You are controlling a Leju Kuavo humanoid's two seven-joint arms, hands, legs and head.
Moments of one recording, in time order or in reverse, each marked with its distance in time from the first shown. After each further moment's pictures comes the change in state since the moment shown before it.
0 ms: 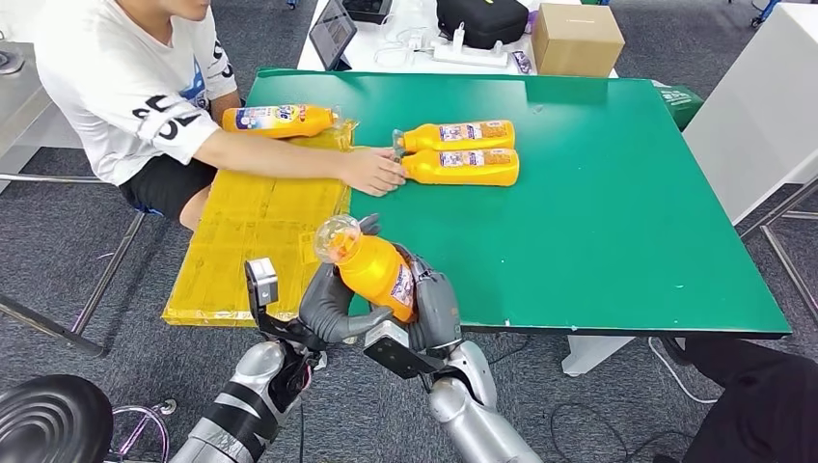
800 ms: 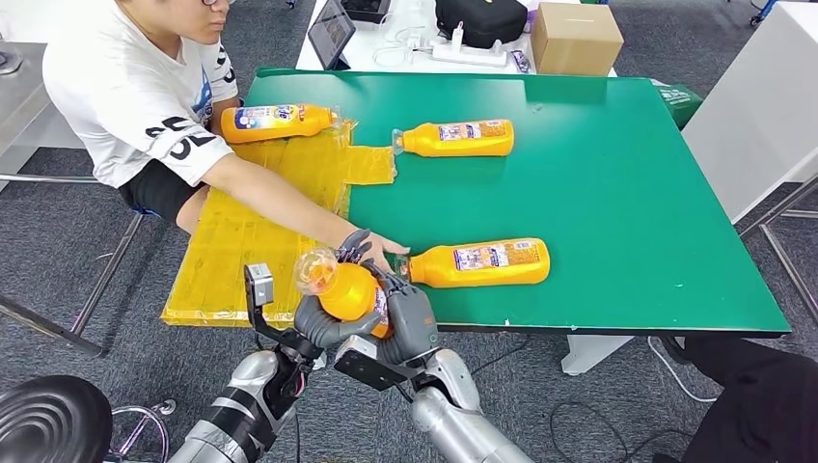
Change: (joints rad) left arm -0.004 0.011 0.012 0.122 0.099 -0.024 0.016; right arm -0.066 0.043 0.100 0.231 0.042 -0.035 0.044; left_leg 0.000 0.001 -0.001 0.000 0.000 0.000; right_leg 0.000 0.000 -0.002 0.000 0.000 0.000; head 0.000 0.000
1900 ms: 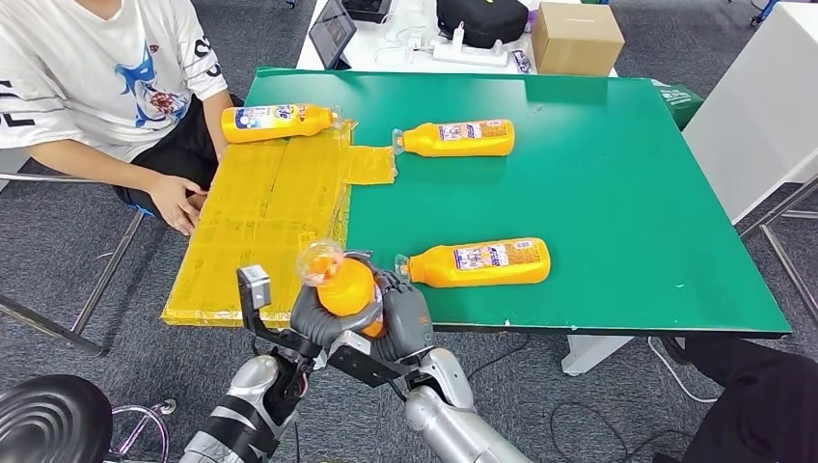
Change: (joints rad) left arm 0.056 -0.015 0.022 -0.132 -0.052 0.184 -0.009; right arm -0.022 0.016 0.016 0.027 -0.045 -0.028 0.036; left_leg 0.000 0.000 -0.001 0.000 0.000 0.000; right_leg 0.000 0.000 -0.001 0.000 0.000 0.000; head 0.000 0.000
